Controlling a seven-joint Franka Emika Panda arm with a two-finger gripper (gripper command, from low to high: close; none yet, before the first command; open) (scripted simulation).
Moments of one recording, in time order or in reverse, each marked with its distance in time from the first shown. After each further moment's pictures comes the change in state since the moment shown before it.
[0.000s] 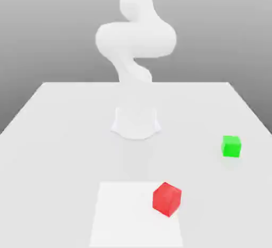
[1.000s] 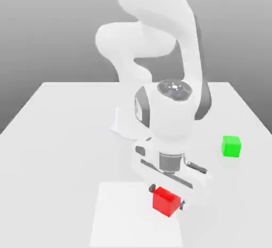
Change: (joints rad) arm 0.085 0.972 0.072 -0.360 -0.157 0.617 0.893
